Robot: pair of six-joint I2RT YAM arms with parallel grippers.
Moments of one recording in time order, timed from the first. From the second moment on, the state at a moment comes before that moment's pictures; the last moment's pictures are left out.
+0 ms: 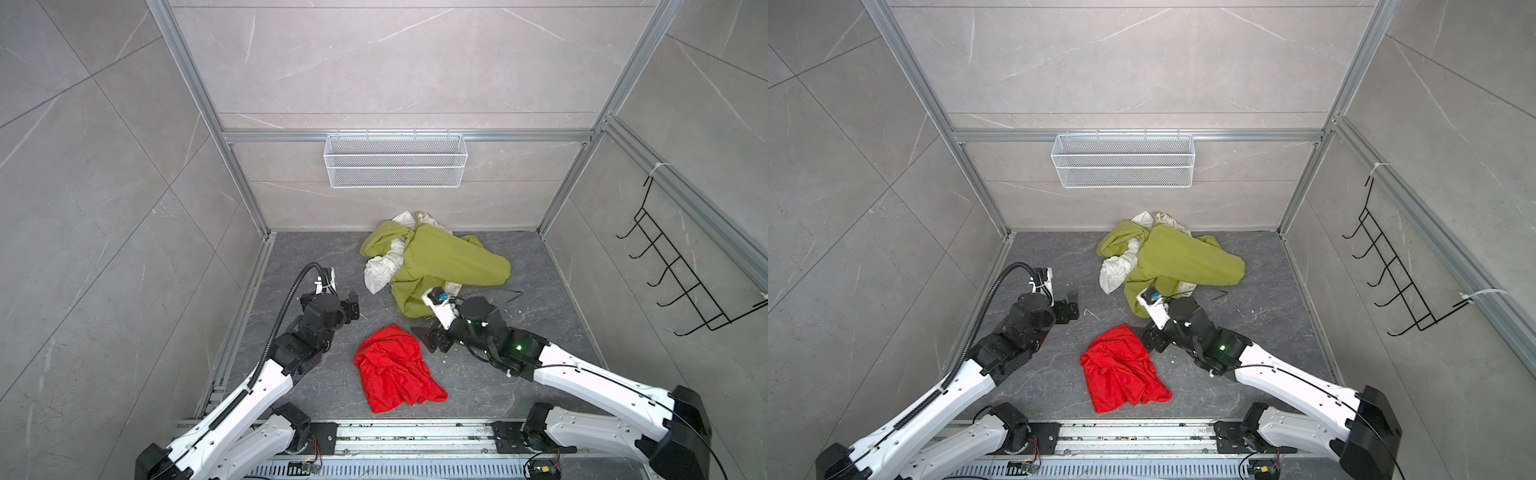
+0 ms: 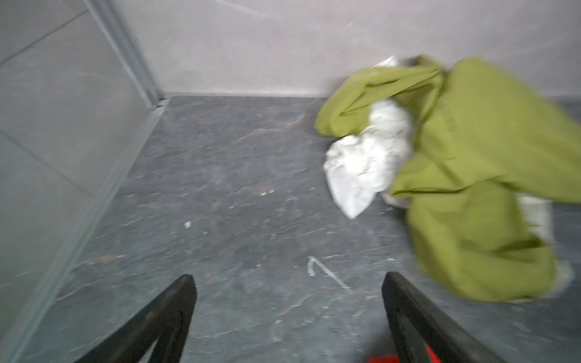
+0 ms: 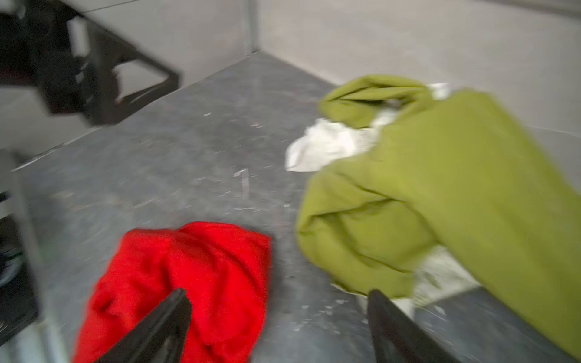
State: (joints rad) left arm -0.55 0.95 0.66 -0.29 -0.55 -0.24; right arm 0.84 1.01 0.71 -0.12 0.20 0.03
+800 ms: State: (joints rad) left arm 0.05 1.51 0.37 0.60 -0.14 -0.02; right arm 0.10 1.52 0.31 0.86 0.32 0.01
